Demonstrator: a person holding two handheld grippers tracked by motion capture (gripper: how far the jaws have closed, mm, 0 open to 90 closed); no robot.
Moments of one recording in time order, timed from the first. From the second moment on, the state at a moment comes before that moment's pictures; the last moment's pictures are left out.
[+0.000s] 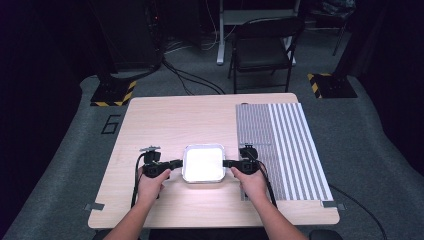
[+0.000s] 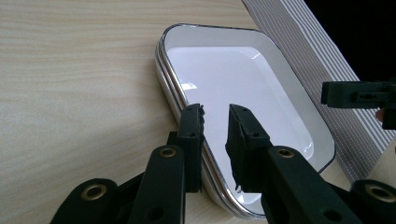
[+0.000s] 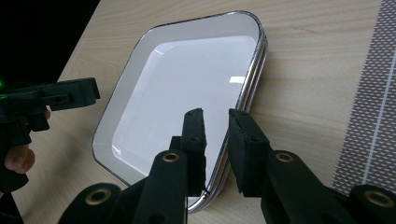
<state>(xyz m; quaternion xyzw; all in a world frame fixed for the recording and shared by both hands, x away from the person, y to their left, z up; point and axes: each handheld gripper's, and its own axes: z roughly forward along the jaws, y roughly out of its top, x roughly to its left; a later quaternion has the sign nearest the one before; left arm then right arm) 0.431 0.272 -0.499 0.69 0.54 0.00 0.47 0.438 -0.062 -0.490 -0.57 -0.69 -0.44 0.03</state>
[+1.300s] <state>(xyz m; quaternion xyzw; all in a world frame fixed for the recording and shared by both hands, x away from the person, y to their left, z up) 0.432 0.277 -0.516 0.66 0.57 -0.08 0.49 0.436 -0.065 -0.504 -0.59 -0.67 -0.44 0.08</state>
